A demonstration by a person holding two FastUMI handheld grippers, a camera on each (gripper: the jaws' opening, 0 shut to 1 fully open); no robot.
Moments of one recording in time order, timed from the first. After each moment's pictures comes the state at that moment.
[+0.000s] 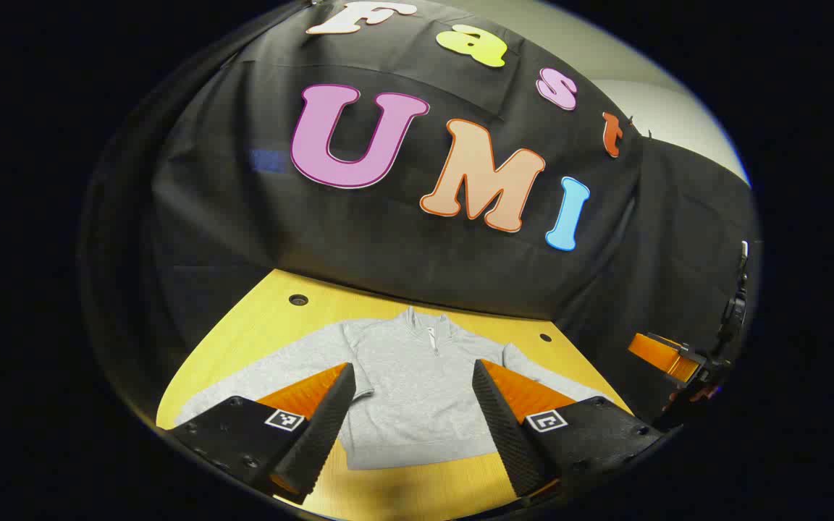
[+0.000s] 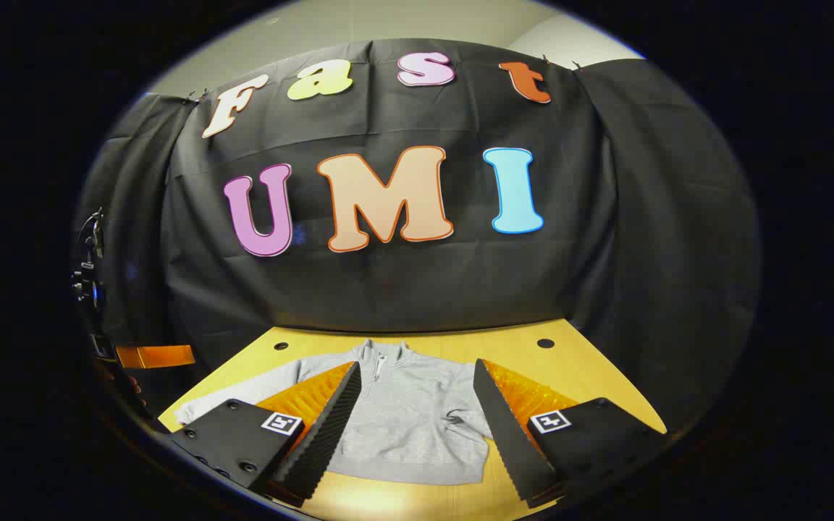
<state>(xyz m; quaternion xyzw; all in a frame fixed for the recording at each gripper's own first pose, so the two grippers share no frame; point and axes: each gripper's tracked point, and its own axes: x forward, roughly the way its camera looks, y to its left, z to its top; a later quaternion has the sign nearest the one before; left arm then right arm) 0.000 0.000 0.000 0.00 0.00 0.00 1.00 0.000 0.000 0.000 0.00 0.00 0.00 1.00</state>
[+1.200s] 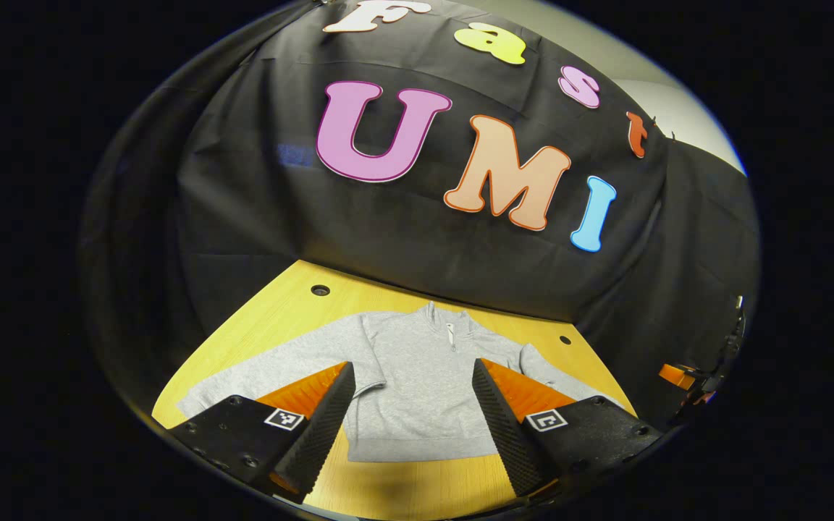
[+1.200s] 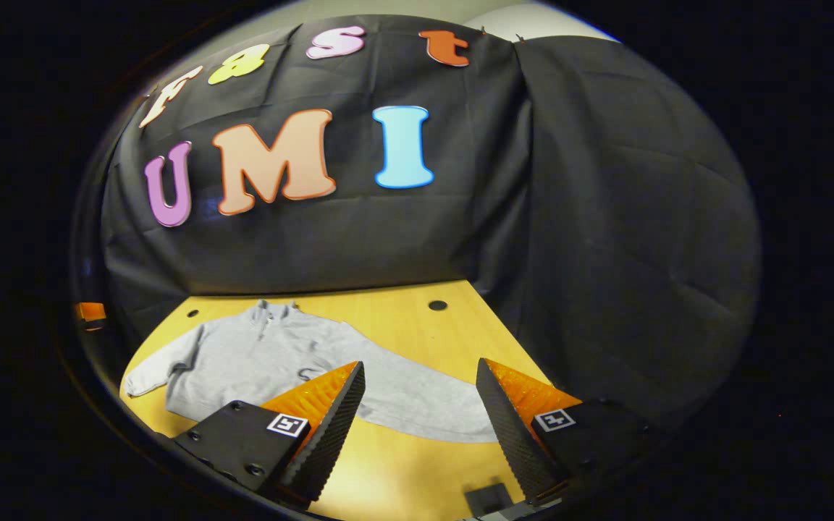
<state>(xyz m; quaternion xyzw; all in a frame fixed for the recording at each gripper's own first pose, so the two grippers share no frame) -0.004 0.010 -0.009 -0.02 0.00 0.06 1.00 -0.014 -0.239 -0.063 -0.01 0.08 -0.14 0.99</state>
